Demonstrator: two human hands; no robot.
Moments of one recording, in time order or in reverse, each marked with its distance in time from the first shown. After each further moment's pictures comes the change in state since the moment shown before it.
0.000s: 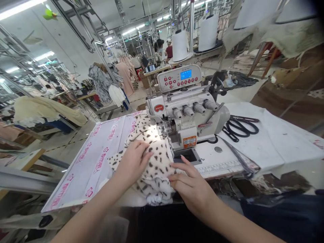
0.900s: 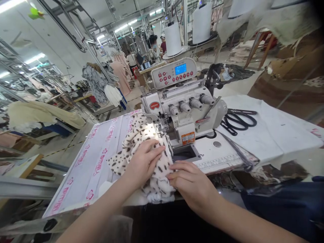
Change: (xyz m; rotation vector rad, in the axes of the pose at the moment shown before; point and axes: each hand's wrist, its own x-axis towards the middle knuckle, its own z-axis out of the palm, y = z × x) left_hand 0.006 0.008 0.019 -0.058 0.063 0.352; right_hand 0.007 -0.006 -0.005 0.093 0.083 0.044
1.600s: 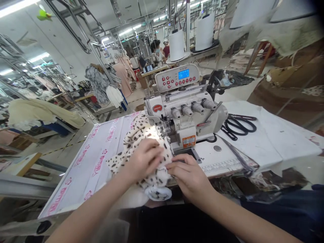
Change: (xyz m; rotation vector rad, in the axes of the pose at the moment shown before) left_hand 0.007 -0.012 -0.001 -0.105 0.092 0.171; right_hand 0.020 0.009 0.001 -0.047 0.102 0.027
